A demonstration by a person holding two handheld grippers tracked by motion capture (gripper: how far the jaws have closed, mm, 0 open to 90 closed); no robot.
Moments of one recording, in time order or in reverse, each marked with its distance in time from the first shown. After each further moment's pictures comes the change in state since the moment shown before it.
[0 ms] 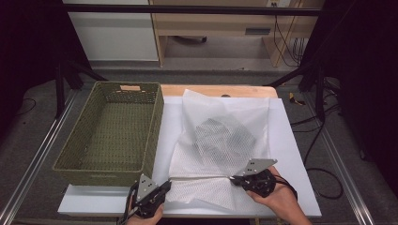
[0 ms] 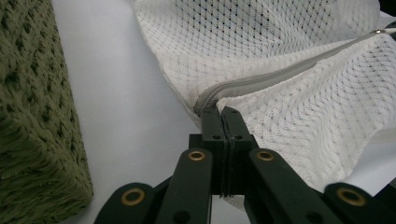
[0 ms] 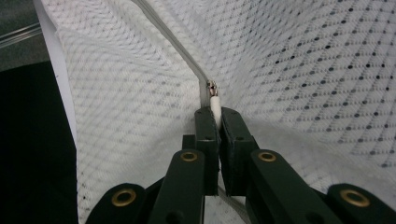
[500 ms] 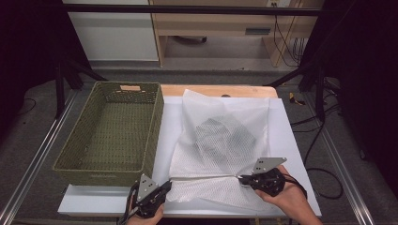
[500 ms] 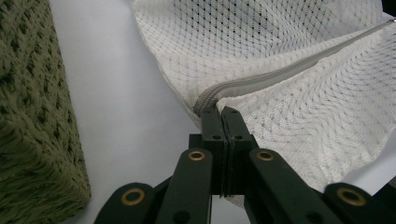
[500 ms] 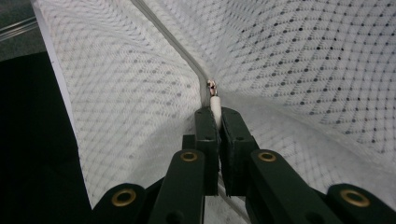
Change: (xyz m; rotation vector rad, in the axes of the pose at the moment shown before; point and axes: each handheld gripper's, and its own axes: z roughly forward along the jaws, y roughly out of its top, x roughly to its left) left arm -0.001 0.000 0.000 0.001 -0.002 0.004; right arm -0.010 -0.007 -0.019 0.025 -0.015 0.011
